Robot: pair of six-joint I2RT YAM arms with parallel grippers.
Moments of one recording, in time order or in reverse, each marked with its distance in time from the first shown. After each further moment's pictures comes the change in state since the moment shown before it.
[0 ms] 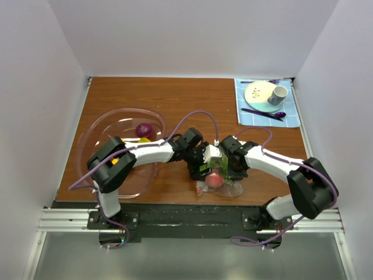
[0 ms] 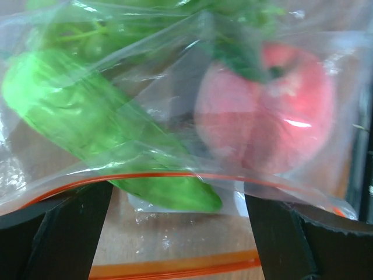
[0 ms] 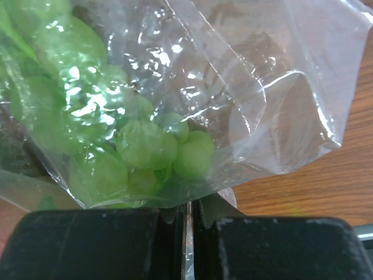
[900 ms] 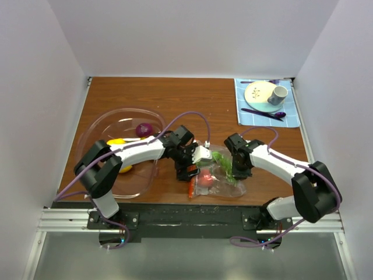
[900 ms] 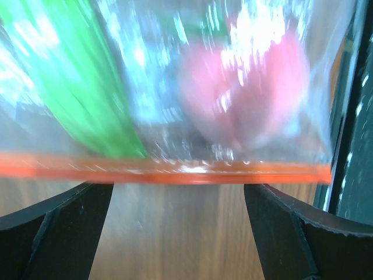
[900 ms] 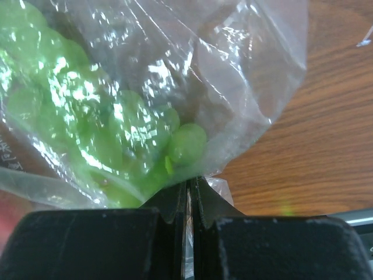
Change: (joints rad) left arm 0.064 -0.127 -0.039 -0.286 -0.052 0.129; right arm -0.072 -0.053 0.008 -0.063 0.000 -0.031
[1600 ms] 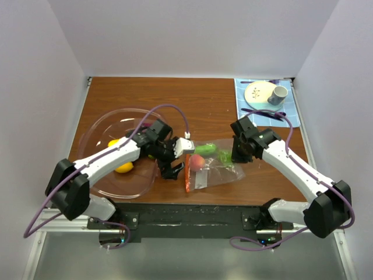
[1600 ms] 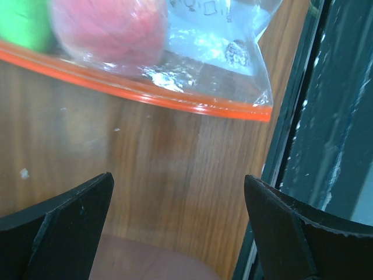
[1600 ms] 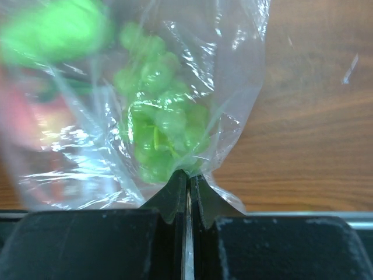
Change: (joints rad) left arm 0.137 -0.286 -0.056 -0.193 0.065 -0.061; right arm -0.018 -0.144 0.254 -0.130 -0.053 -0.011
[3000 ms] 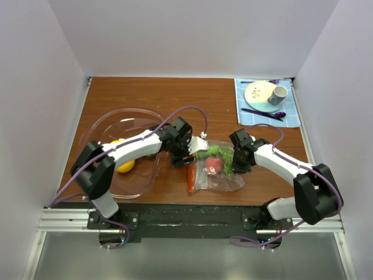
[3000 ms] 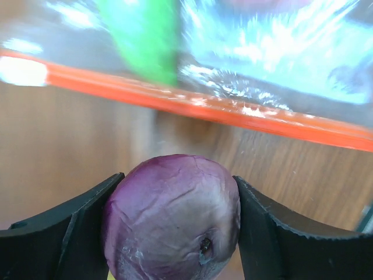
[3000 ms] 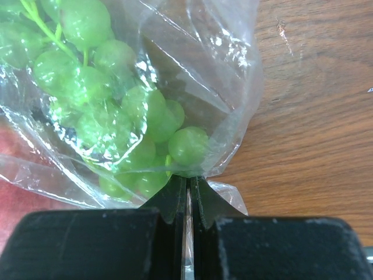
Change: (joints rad) left arm -0.102 0.280 0.163 0.069 -0.327 0.092; right arm -0.060 0.129 -0.262 0.256 -0.007 0.008
